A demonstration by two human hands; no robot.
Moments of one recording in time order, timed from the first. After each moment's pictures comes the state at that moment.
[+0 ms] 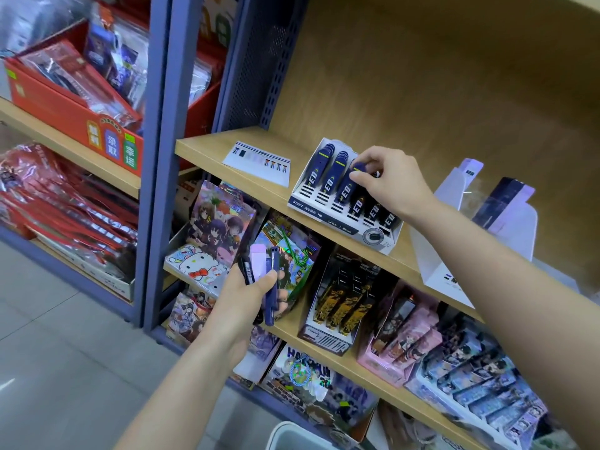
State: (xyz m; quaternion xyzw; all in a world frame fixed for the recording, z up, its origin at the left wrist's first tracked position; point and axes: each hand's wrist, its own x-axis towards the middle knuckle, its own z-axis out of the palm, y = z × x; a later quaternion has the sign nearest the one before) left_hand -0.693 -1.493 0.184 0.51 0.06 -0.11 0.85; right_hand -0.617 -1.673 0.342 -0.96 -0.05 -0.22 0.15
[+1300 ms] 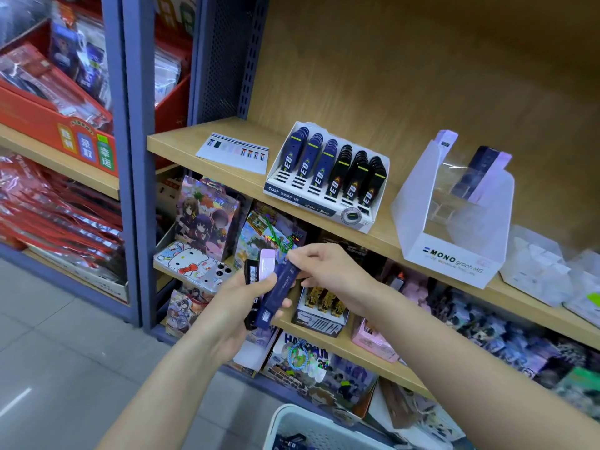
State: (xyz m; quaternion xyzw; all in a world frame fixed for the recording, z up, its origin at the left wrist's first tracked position) left_hand -0.709 -1.504 0.187 0.51 0.03 -0.20 0.83; right_hand -0.698 -1.646 0.240 -0.86 0.05 0.09 0.50
